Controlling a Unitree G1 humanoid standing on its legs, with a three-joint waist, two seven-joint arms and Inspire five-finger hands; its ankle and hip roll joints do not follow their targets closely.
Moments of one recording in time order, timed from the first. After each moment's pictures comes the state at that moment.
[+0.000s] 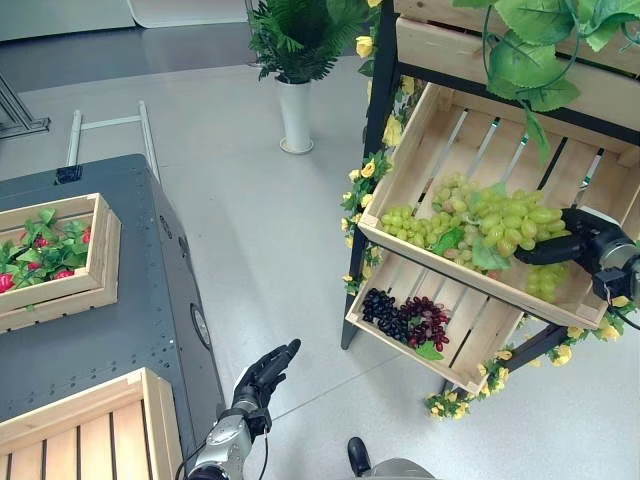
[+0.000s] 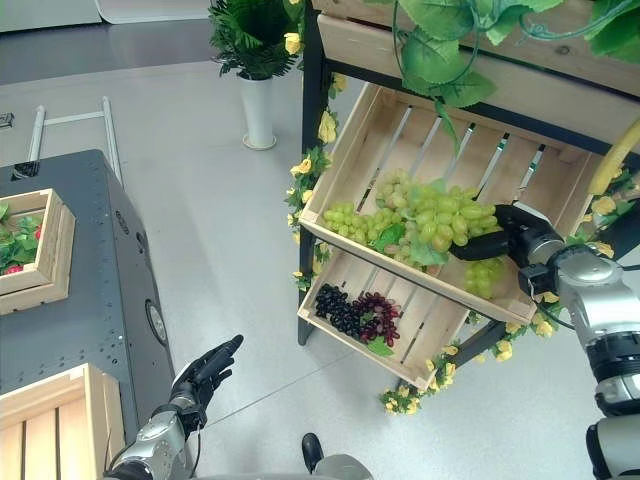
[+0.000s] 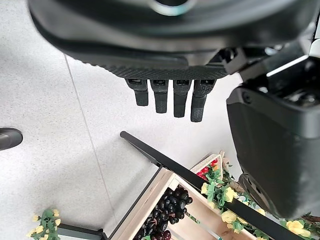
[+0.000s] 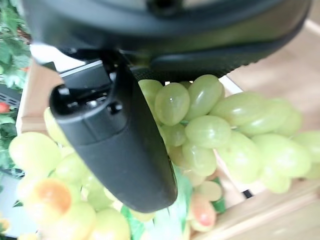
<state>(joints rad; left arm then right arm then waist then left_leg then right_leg) -0.09 0.26 -0.25 0.97 -0.63 -0.22 -0.07 -0.51 -1.07 0.21 0.56 0.52 0.19 0.34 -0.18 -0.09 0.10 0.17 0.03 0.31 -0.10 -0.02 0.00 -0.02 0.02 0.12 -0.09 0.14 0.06</state>
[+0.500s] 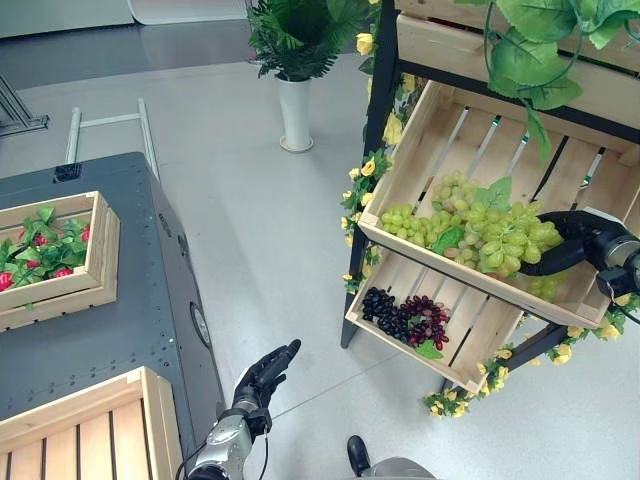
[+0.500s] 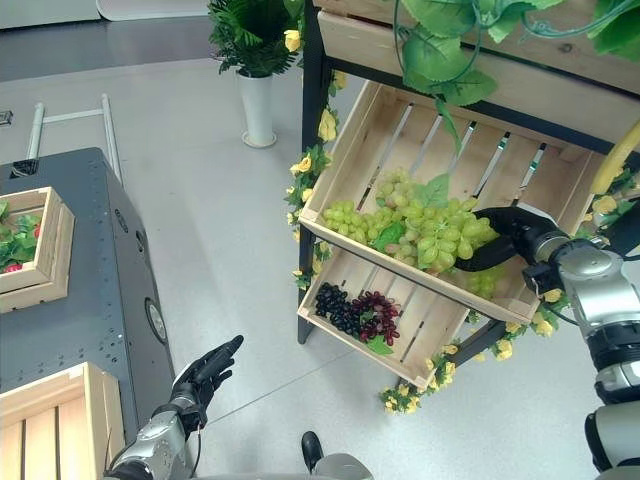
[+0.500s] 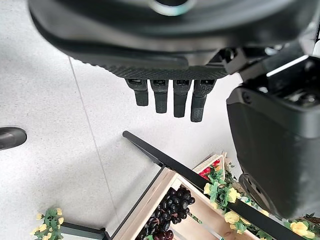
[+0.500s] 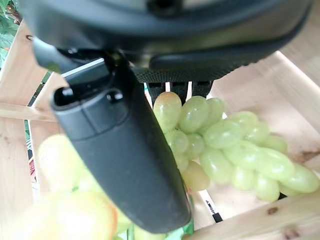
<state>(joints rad) -0.09 0.26 -0.25 0.97 -0.63 -0.21 -0.07 -0.58 -1.08 0.28 0.61 0.39 0.19 0.34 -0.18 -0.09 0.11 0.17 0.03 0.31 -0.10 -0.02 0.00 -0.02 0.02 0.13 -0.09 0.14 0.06</state>
